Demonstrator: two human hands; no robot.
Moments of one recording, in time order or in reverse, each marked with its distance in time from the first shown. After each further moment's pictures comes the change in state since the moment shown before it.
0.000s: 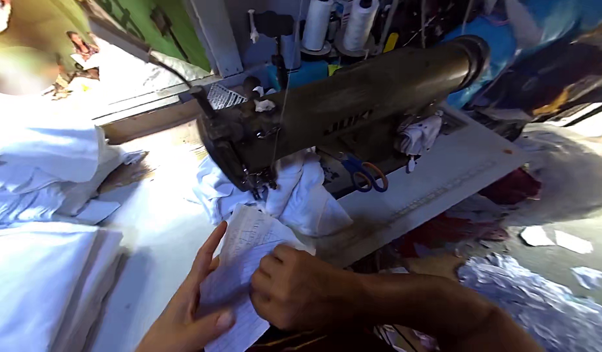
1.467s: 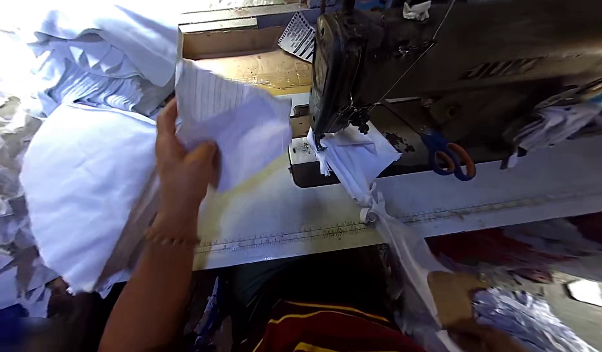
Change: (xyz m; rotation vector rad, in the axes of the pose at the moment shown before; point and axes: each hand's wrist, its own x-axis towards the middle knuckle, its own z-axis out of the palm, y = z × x) left_hand 0.009 -0.003 -0.074 0.389 0.929 -0.056; right_hand -0.300 -0.096 -0.069 0.684 -0.481 1.348
